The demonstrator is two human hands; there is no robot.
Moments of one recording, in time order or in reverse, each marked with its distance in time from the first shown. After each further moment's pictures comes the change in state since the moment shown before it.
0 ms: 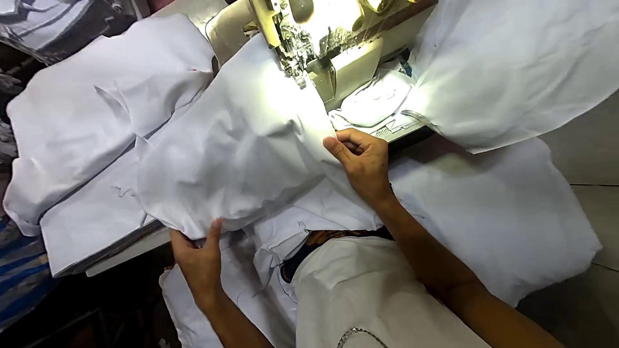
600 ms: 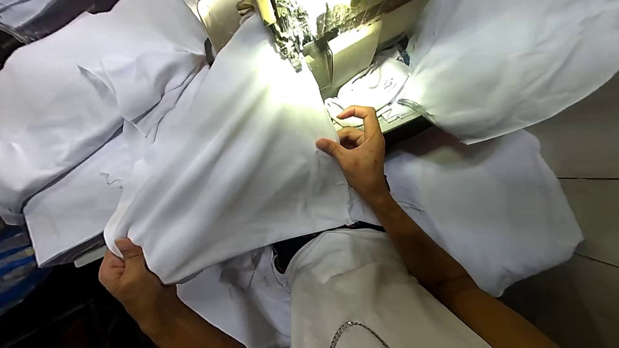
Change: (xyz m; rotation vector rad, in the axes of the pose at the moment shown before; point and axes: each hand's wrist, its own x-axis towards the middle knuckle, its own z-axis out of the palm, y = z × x) left_hand 0.005 0.026 -0.052 -0.181 0.171 0.035; right_hand -0.016 0.005 -0.003 0.042 -0.005 0.071
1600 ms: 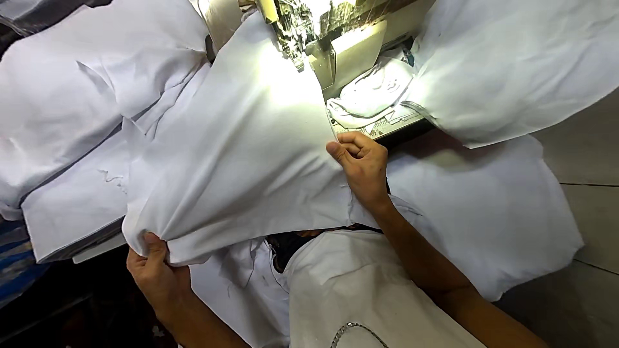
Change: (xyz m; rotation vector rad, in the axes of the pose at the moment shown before) left_hand -0.010 -0.027 0.010 -0.289 -0.096 -0.043; right_hand -0.007 0.012 -0.002 -0.045 0.020 0.061
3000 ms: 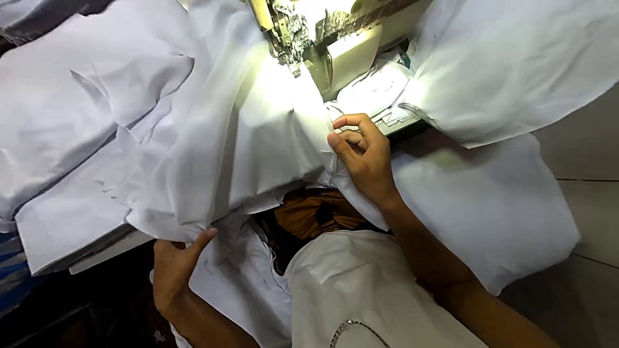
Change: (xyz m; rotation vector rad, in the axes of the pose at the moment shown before) left_hand 0.010 -0.009 0.000 0.403 -0.316 -0.129; right_hand 0.014 -0.018 -0.009 -0.052 -0.067 -0.108
